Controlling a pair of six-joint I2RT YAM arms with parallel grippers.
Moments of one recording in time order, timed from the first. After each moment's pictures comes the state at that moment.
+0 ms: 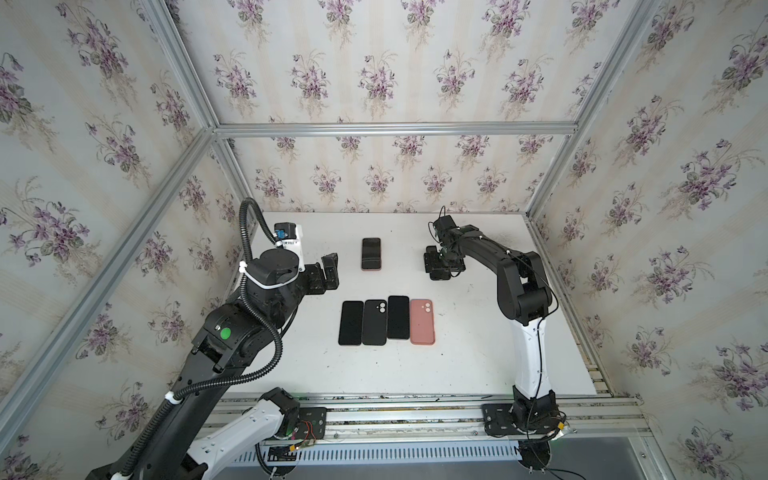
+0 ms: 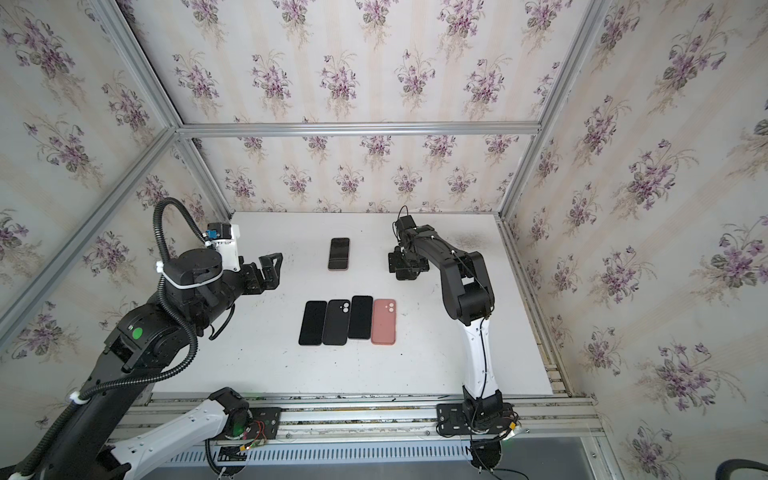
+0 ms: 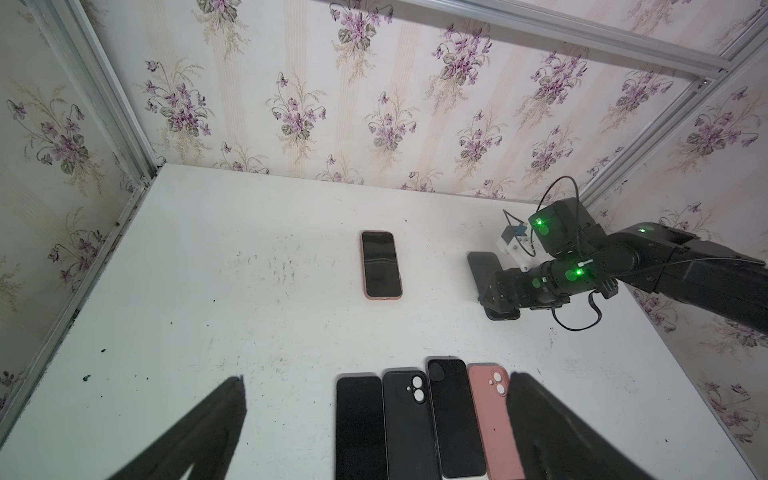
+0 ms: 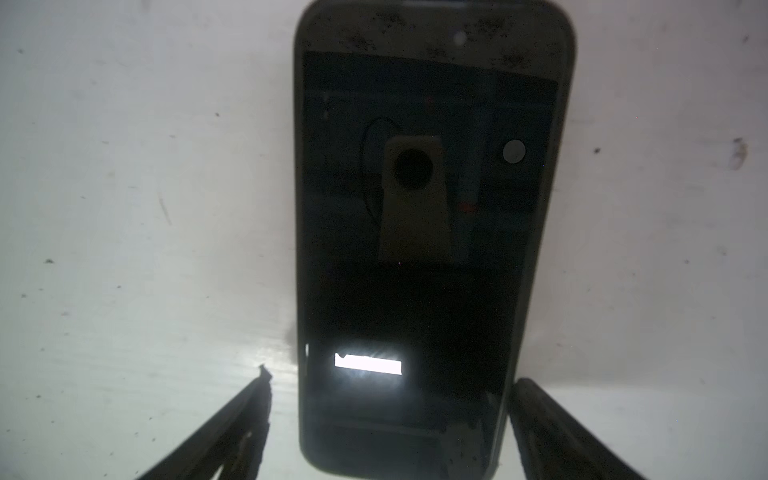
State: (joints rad) left arm -0.54 0.90 1.29 -0.82 -0.34 -0.38; right arm 0.31 2.25 1.77 -0.85 0.00 0.25
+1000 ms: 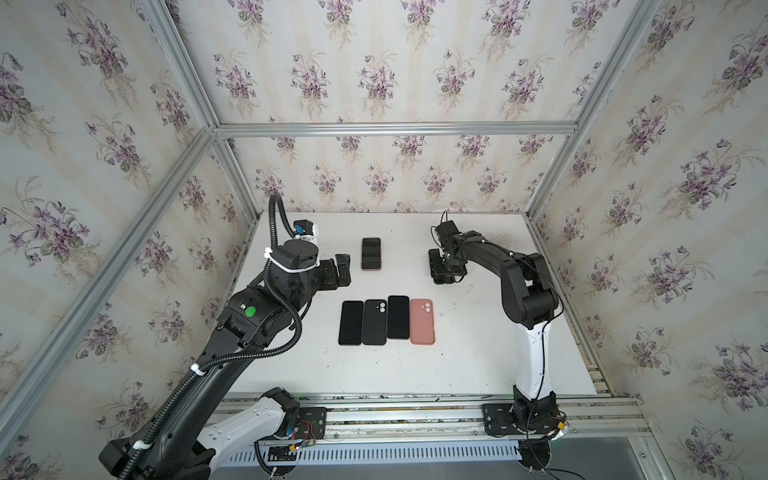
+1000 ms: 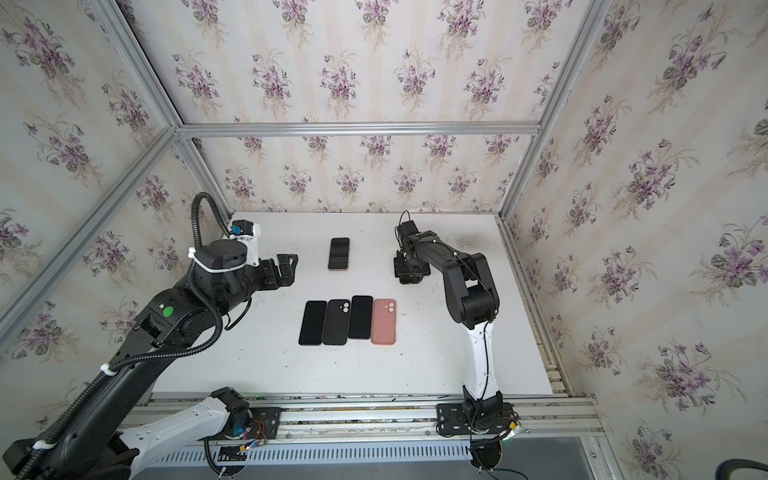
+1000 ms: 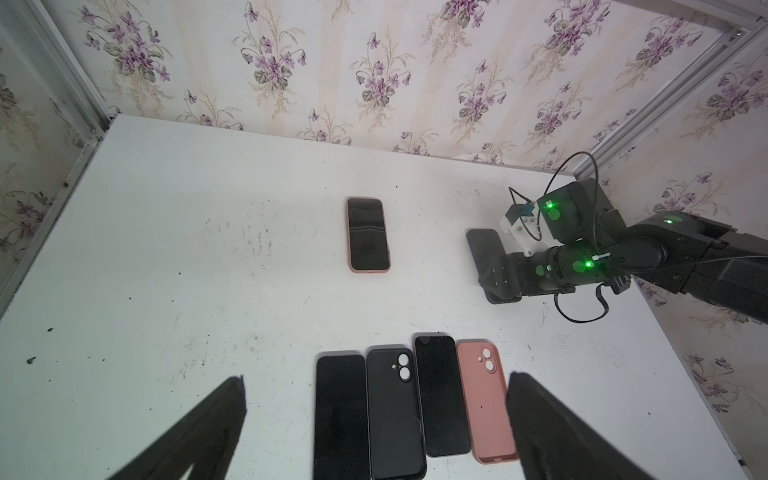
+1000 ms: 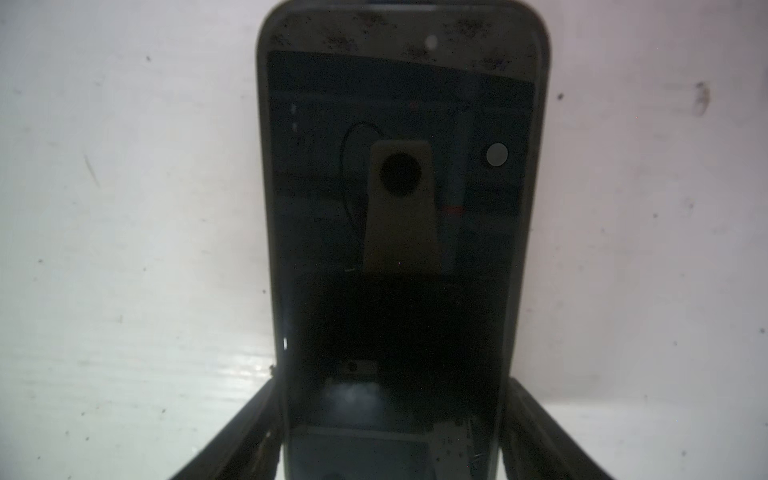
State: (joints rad) left arm -0.53 1.02 1.27 -0.79 -0.25 -0.44; right arm 0.31 2.15 1.59 -0.76 0.04 0.25
